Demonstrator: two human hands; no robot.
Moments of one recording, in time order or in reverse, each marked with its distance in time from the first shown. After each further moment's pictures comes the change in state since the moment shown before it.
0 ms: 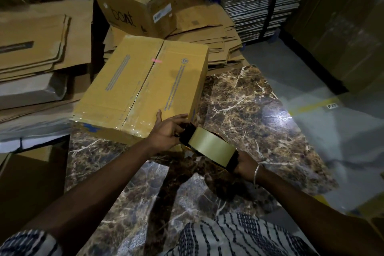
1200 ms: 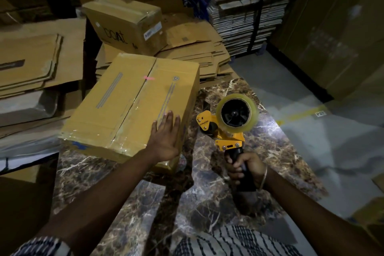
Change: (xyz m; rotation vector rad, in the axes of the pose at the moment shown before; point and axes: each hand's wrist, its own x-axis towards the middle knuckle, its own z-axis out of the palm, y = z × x) left_hand 0.026 0.030 0.001 0.460 -0.144 -0.208; right_hand -0.018 -0.038 -0.042 0.954 -0.420 0.195
